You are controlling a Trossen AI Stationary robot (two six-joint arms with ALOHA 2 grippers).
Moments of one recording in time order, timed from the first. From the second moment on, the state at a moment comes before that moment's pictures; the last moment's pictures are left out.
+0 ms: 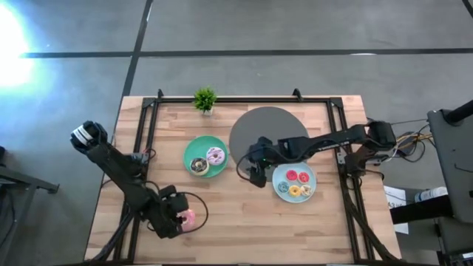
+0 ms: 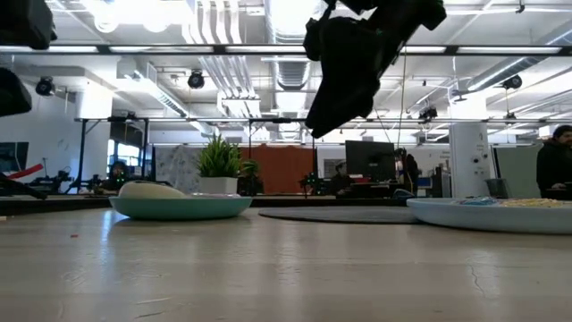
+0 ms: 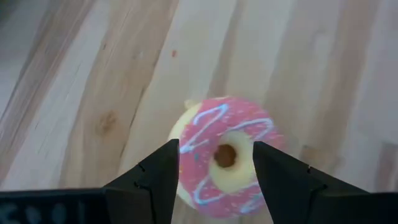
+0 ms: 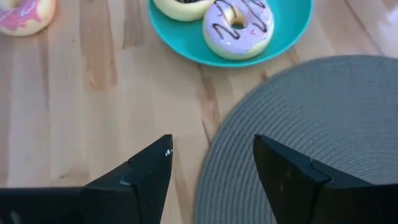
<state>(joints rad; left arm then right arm) -0.84 1.40 0.81 -0.60 -0.28 -1.14 0.06 1.67 1.14 -0.36 0.11 0.30</state>
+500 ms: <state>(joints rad) -0.78 1.53 0.78 -0.58 -0.13 -1.11 0.08 1.66 1.08 -0.35 0.11 0.31</state>
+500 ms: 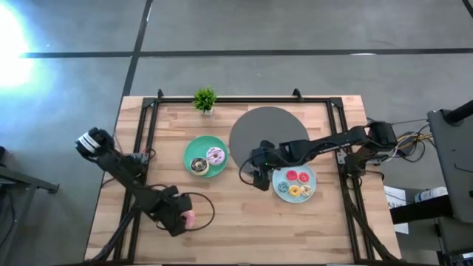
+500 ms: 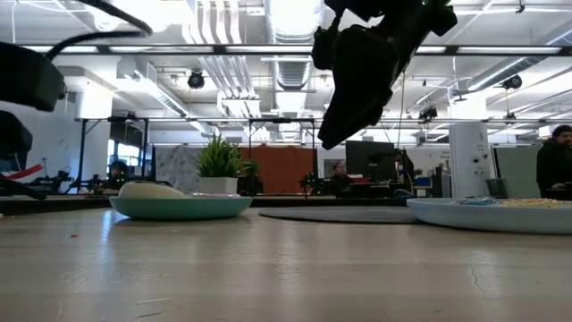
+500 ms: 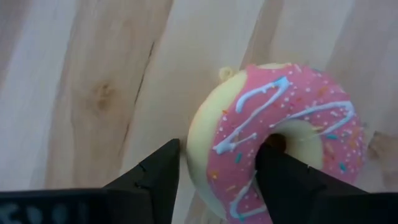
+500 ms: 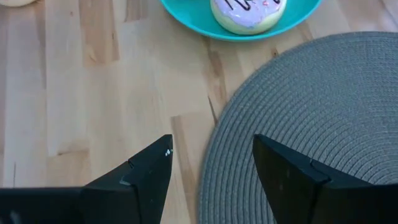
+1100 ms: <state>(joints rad) -0.36 1.20 0.79 -0.70 -0.50 -1.04 0.06 1.49 1.04 -0.36 0.21 0.35</state>
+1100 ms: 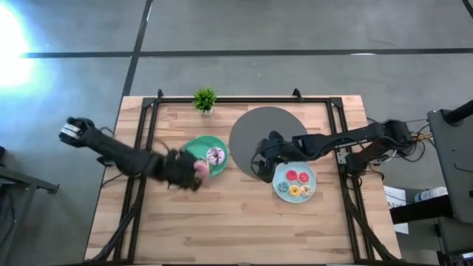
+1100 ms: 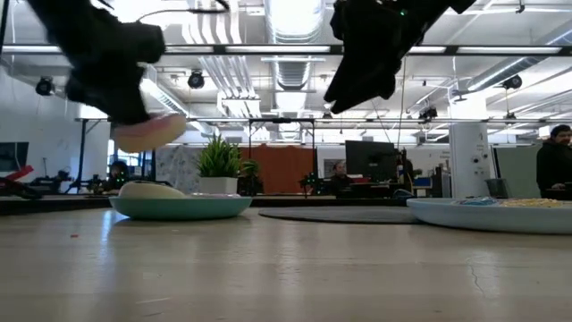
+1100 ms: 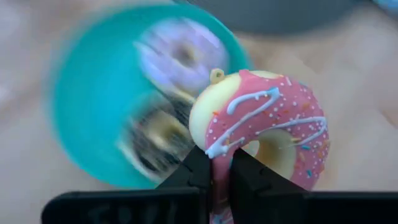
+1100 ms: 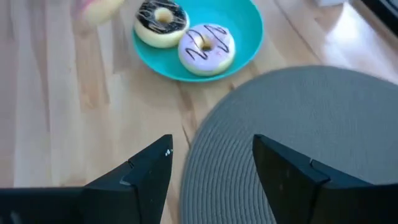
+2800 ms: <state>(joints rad) 0.21 1.38 0.87 -0.76 -0.27 -0.48 0.09 1.46 0.95 -0.33 0.26 0.47</state>
